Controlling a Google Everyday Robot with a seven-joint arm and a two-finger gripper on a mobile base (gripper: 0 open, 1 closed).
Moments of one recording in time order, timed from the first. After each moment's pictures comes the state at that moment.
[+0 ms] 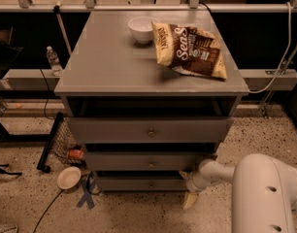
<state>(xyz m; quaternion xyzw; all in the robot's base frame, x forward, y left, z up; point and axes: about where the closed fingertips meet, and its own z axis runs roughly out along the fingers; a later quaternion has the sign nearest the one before) 0.575 -0.176 0.209 -0.70 0.68 0.10 0.19</state>
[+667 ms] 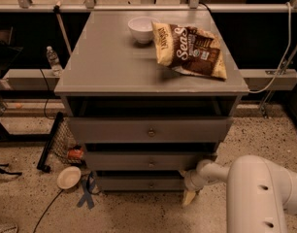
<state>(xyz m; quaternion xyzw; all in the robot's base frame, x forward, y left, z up) 0.595 -0.178 0.191 -0.72 0.66 0.07 0.21</state>
